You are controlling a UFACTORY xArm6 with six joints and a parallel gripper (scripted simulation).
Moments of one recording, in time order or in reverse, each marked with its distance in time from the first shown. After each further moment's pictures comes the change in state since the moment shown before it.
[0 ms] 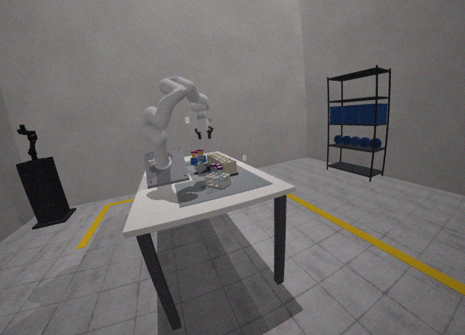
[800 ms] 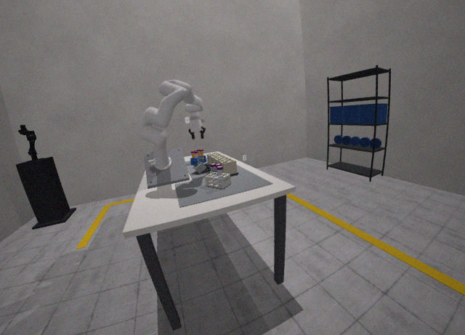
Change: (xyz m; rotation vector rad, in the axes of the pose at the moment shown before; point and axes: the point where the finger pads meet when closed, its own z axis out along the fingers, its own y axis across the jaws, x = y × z) arm 0.038 -0.092 -0.001 0.001 0.001 -0.001
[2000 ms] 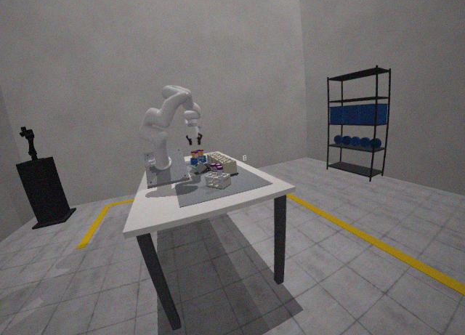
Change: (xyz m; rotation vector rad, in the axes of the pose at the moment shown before) arm 0.021 -0.052 0.054 -0.001 -0.002 -0.001
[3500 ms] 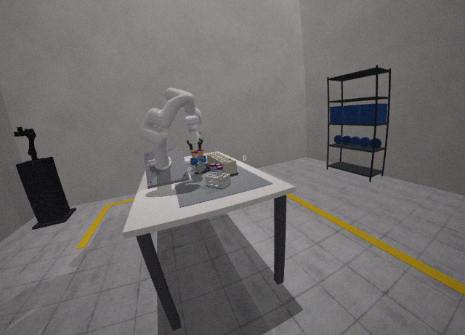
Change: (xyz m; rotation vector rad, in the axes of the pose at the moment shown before) arm 0.000 0.000 0.046 0.000 0.000 0.000
